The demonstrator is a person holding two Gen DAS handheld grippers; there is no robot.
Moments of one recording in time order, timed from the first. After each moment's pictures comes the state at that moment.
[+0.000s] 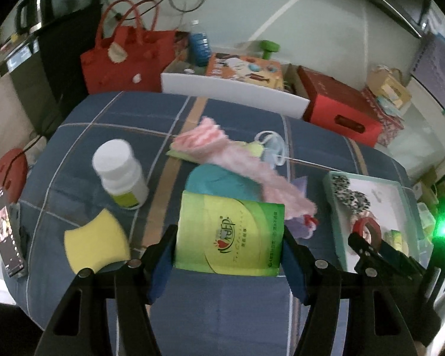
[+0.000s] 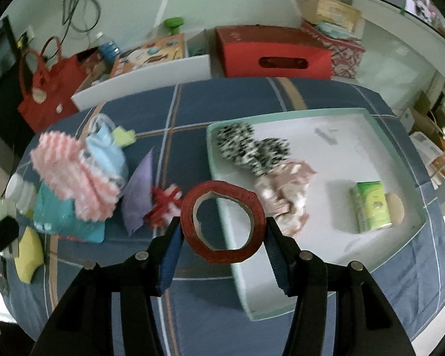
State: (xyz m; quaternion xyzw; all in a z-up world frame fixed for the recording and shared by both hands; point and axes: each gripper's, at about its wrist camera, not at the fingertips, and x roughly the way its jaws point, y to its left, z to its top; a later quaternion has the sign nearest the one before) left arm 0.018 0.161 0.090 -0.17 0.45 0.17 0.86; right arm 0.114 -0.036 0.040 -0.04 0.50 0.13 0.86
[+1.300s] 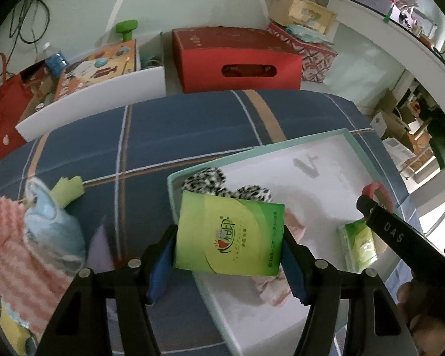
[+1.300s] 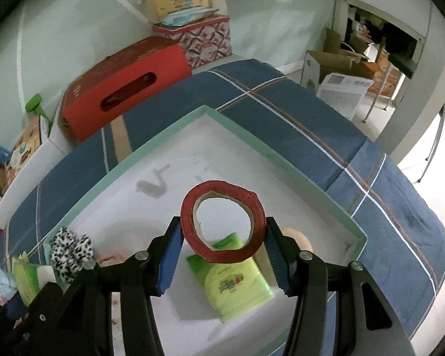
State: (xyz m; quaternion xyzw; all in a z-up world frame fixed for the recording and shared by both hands) left arm 0.188 -0.007 0.031 -0.07 0.50 0.00 0.86; right arm 0.212 -0.201 0.015 0.10 0.49 -0.09 0.86
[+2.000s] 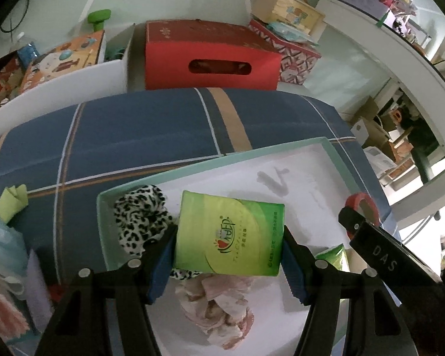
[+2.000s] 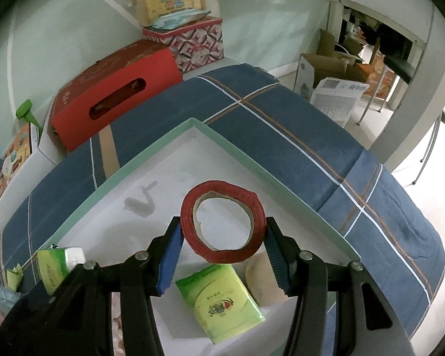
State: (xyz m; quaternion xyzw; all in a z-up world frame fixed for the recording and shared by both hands) left arm 0.226 -0.035 0.009 -0.11 0.50 -0.06 0.86; right arm 0.229 -0.208 0.016 0.10 0.49 -0.10 0.86
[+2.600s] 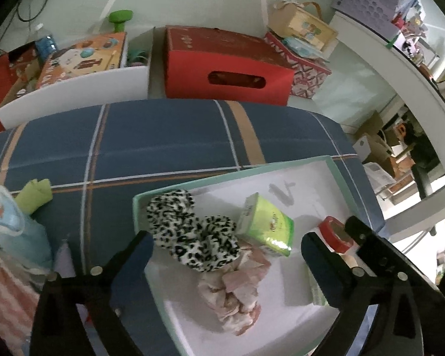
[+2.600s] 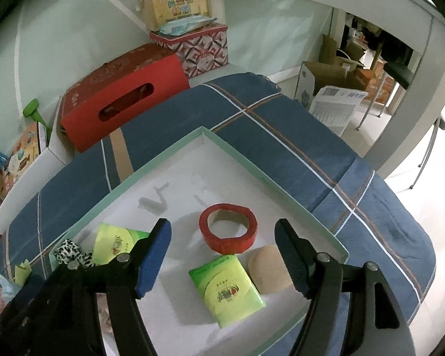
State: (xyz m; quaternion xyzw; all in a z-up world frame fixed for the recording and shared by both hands) left arm 0.214 -0.005 0.036 -0.14 0.50 -0.03 0.86; right arm 0.219 -0.200 0.041 0.09 0.49 -0.10 0.86
